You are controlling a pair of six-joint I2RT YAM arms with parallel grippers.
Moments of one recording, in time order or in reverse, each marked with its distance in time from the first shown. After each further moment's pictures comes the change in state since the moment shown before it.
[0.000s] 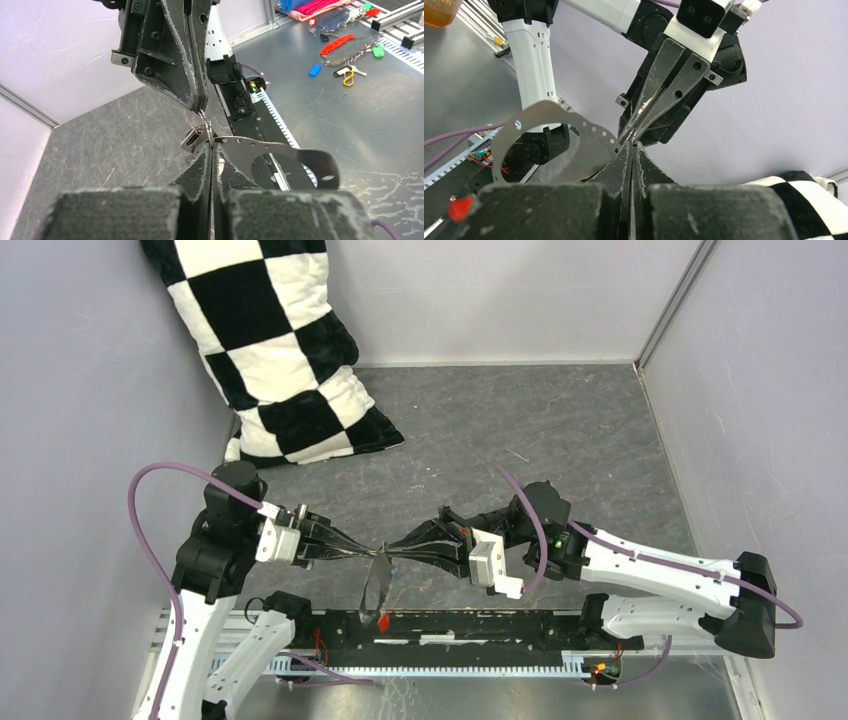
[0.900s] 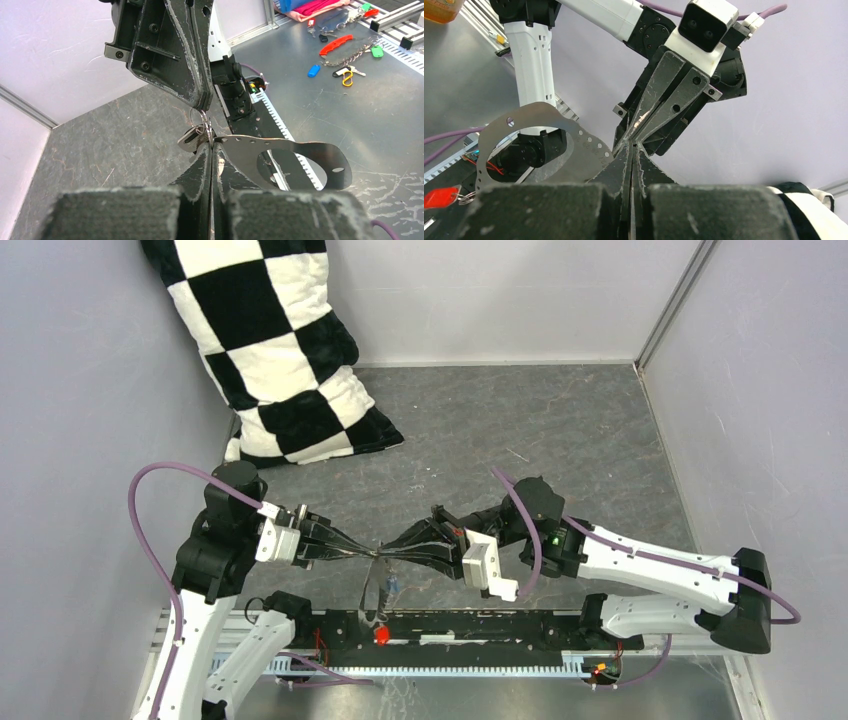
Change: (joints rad) left arm 0.000 0.000 0.000 0.000 0.002 -0.002; right arm 0.019 0.030 0.063 -0.061 -0.009 -0.049
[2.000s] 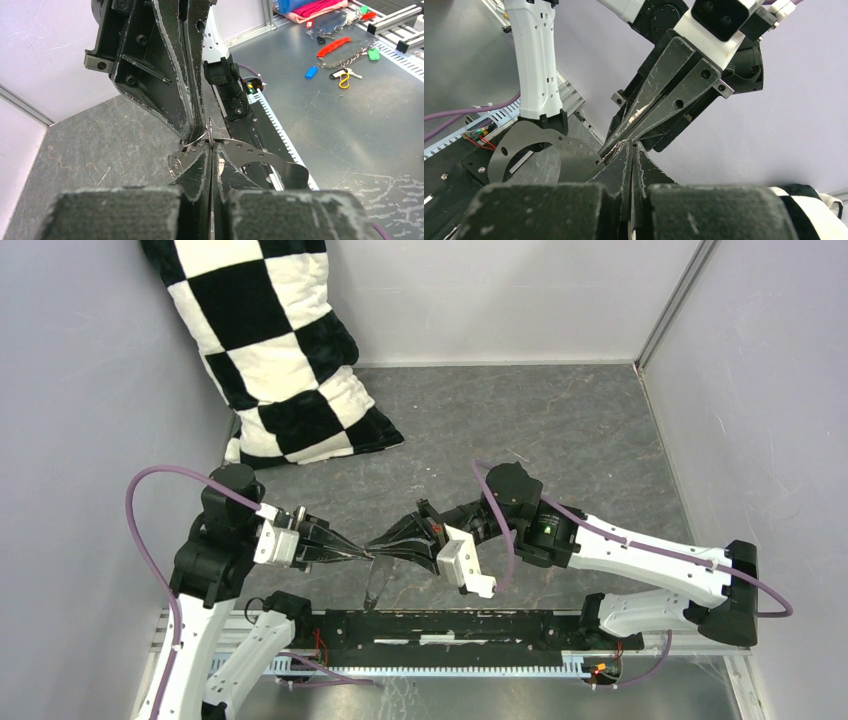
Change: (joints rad) left arm 0.000 -0.015 0.000 0.002 -0.003 -0.035; right arm 0.005 0.086 0.165 -0.230 -0.005 -0.121
